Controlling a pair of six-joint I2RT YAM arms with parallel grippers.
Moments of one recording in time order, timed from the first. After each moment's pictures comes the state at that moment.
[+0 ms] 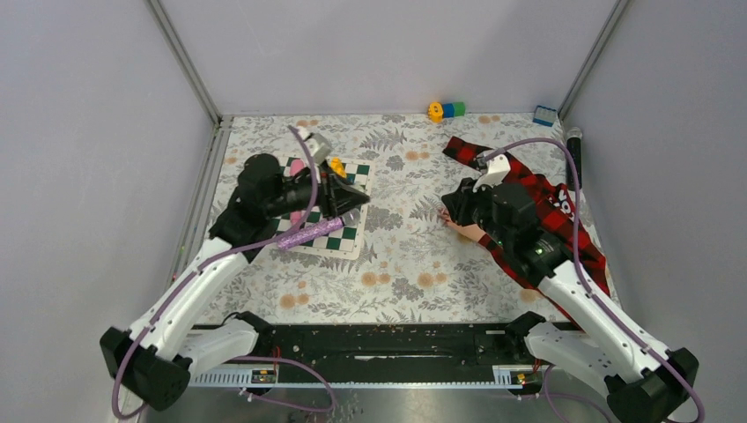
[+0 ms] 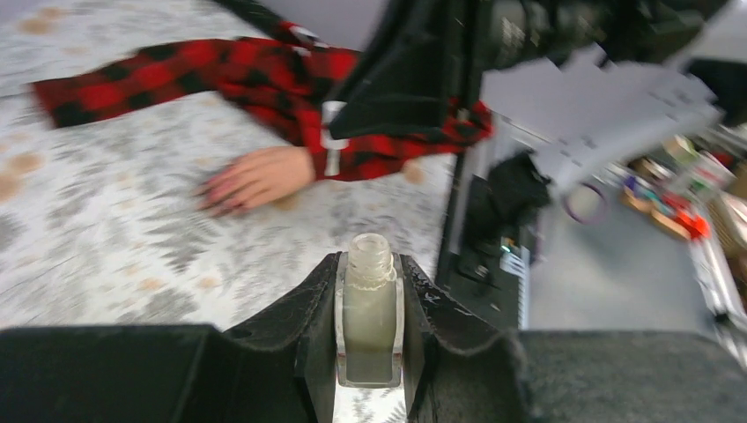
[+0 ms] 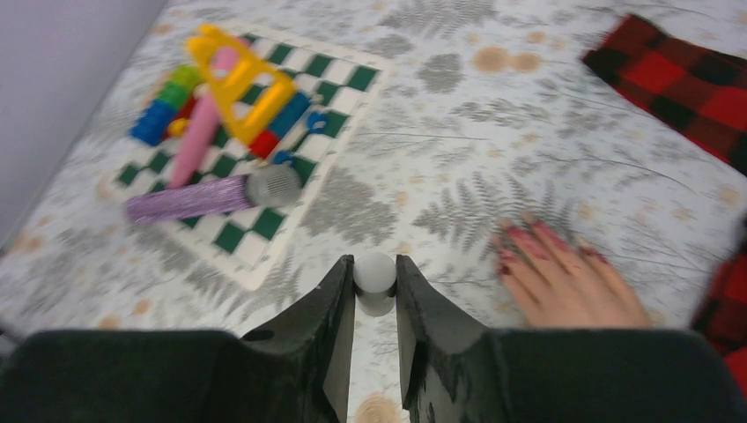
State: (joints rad) left arm -0.53 1.05 1.02 -0.10 0.73 -0.23; right arm 0.56 0.86 0.82 -0.25 0.01 0.31
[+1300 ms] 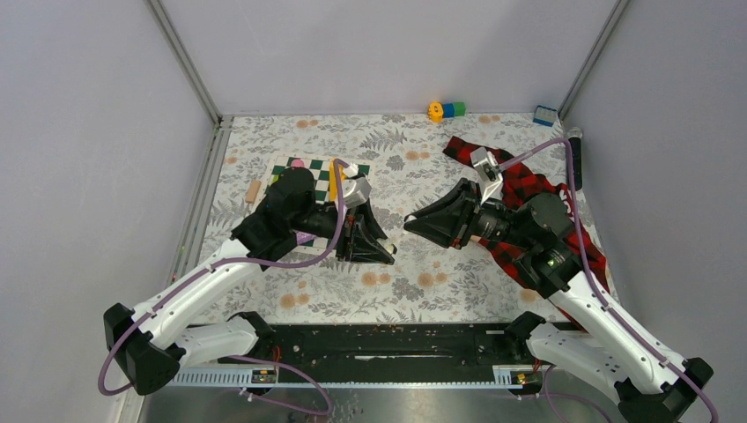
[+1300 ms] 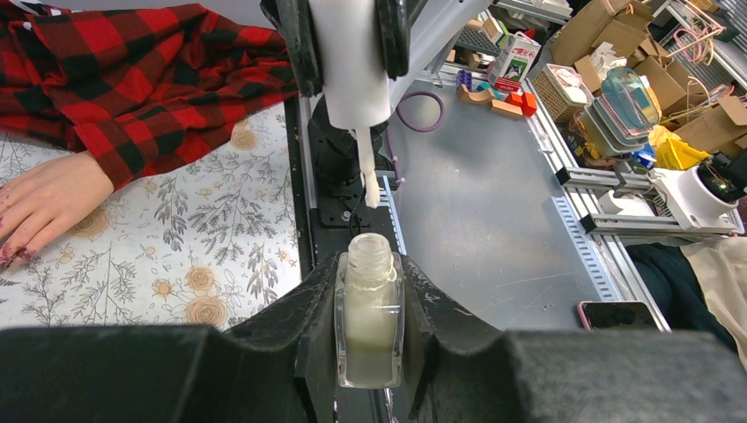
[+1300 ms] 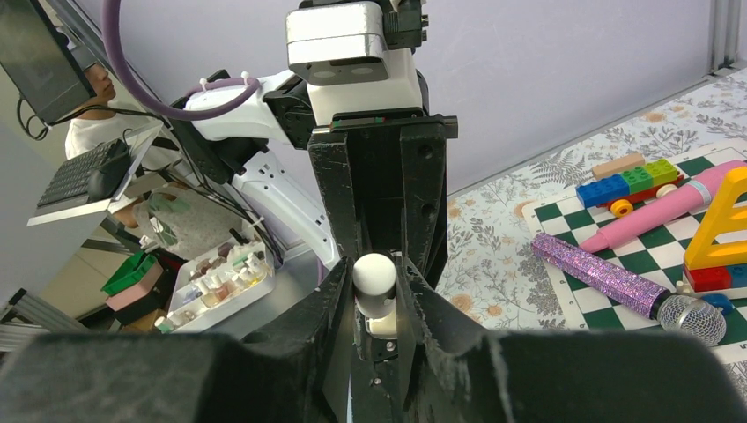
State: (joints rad) left arm -0.75 1.07 1.00 -0.09 1.06 -0.18; right arm 0.66 0.81 0.85 0.21 -0.70 0.62
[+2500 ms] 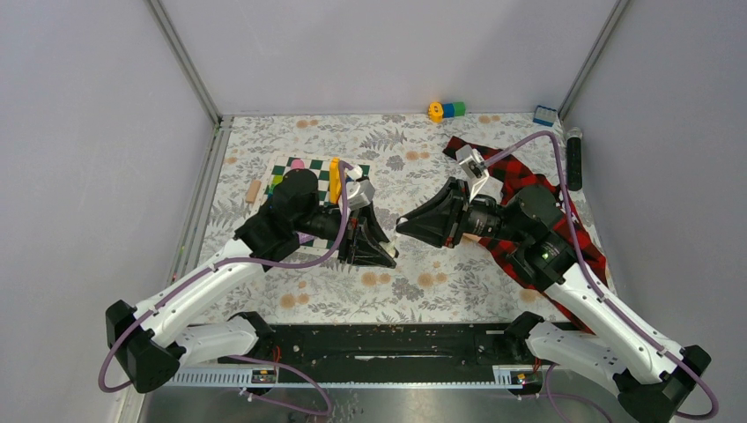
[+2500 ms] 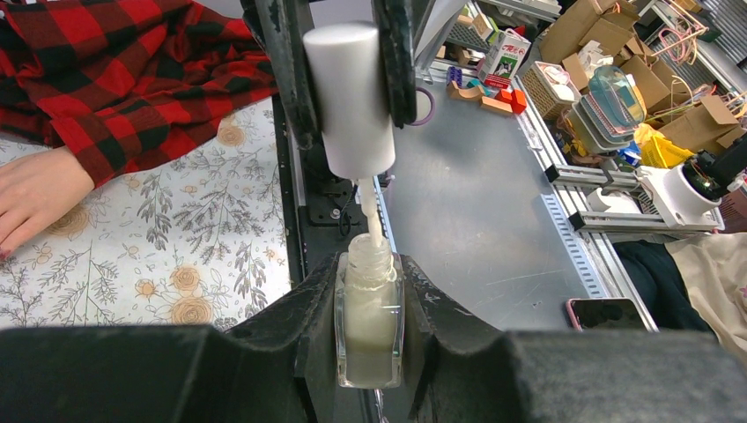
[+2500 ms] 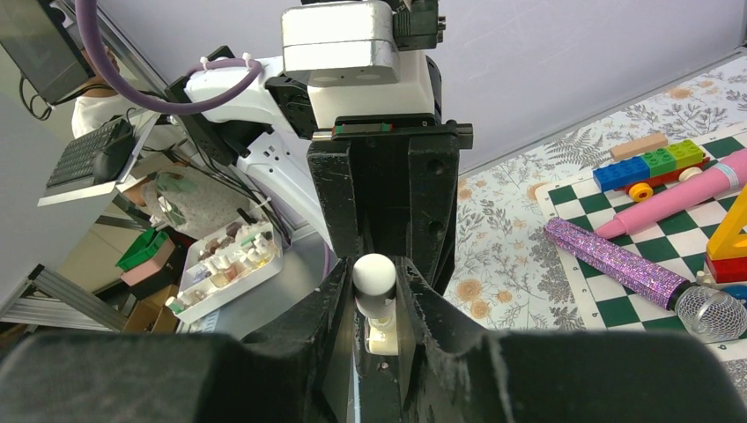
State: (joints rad) left arm -0.77 1.07 0.99 -0.09 1.06 -0.20; right arm 0.69 0.87 0.90 0.16 -0.71 0.59
